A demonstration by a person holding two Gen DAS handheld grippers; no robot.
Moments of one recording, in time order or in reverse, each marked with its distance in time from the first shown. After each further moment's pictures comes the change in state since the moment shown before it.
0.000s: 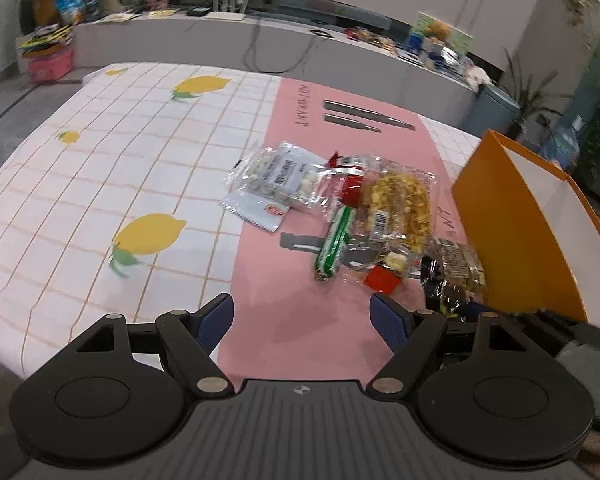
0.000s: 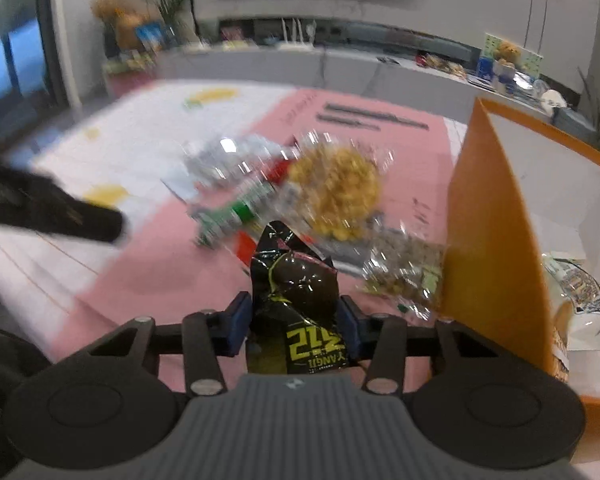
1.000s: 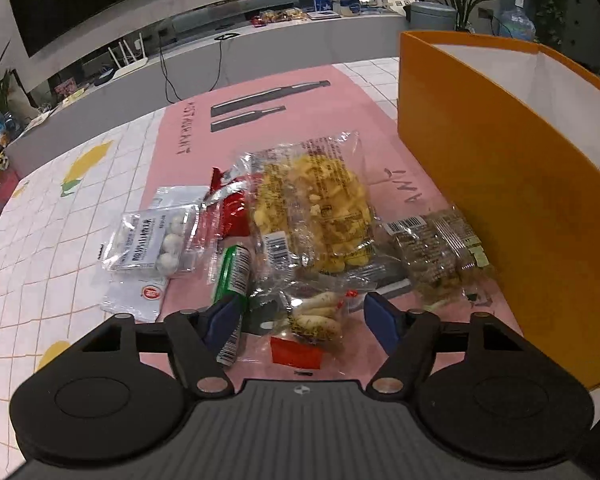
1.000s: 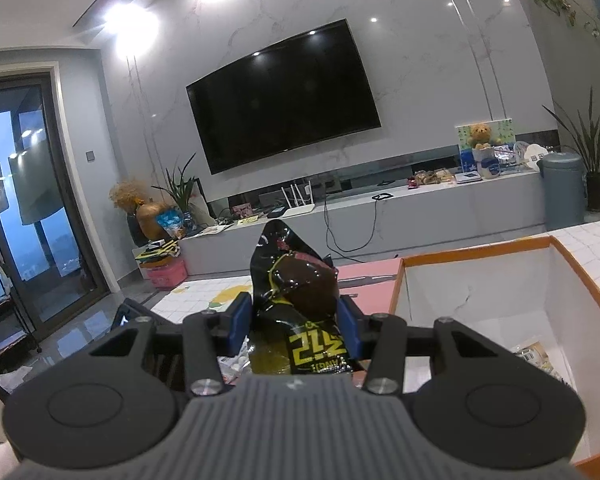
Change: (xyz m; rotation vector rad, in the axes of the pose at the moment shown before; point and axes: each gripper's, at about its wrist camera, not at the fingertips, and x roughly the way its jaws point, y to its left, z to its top) left arm 0.102 -0.105 0.008 0.428 0.020 0.072; right arm -0.109 -0.074 0.018 0.221 -0.455 0.111
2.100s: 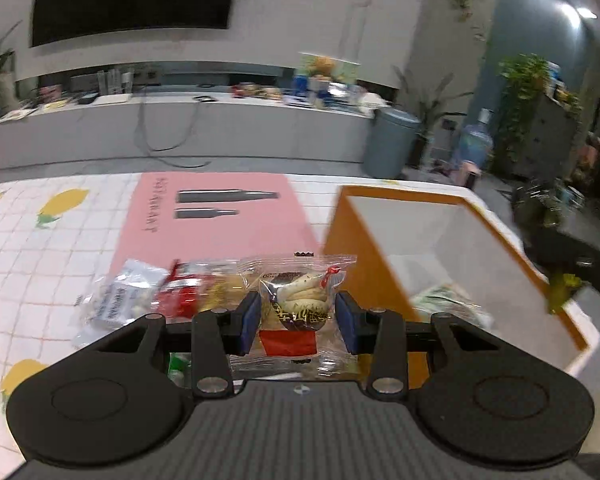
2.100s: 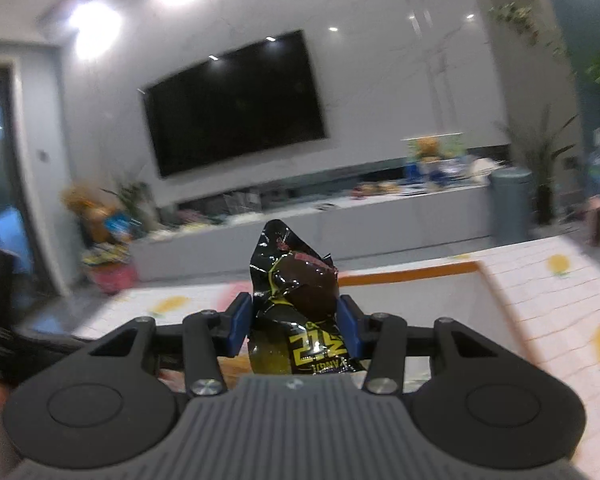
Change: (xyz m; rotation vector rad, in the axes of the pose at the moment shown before) left arm -0.093 0.007 0.034 -0.194 -0.246 -0.243; right arm -0.014 -0.034 0.031 -0.028 0.000 -0.250
